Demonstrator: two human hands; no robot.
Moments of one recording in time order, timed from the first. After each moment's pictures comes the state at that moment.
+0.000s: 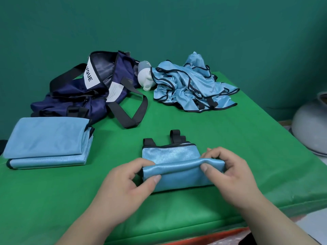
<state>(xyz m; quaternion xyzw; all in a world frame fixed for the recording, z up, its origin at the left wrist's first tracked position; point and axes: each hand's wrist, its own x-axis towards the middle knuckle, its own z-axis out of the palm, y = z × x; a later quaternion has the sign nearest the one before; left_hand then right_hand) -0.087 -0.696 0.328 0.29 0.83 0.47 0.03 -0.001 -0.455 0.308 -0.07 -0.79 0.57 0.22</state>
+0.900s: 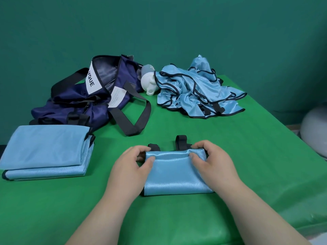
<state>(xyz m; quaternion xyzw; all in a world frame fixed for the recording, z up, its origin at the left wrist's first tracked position) -0.151 -0.659 0.305 0.14 0.89 0.44 0.00 -0.075 -0.449 0.303 -0.21 -0.89 0.38 0.15</state>
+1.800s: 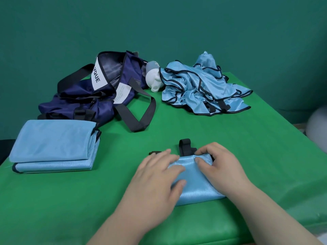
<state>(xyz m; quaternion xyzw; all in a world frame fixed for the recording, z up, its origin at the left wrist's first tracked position) -0.107 -0.659 0.313 0.42 0.88 0.21 -0.05 -0.065 -0.448 0.297 -0.13 -0.92 0.33 0.16</state>
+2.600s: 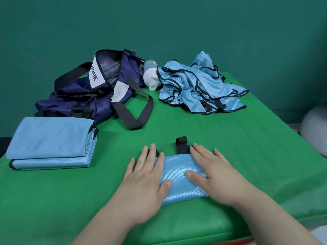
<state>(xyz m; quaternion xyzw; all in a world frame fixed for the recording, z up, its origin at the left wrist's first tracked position) -0.114 -0.669 0.299 0.35 0.93 0.07 0.10 -0.046 -0.447 0.303 -0.04 -0.99 0.15 -0.03</state>
